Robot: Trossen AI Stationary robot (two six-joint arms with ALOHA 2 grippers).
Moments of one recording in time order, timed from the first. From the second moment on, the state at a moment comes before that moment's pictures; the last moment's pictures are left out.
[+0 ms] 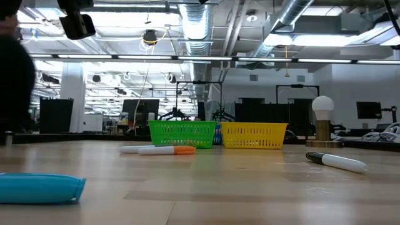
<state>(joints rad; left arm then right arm) -0.59 0.96 0.33 0.74 -0.48 -0.87 0.33 2.01 1.85 -0.34 0.47 0.96</state>
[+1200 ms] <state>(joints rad) -0.53 0.96 0.33 0.74 -0.56 -0.79 0.25 2.02 1.85 -0.25 0.47 0.91</state>
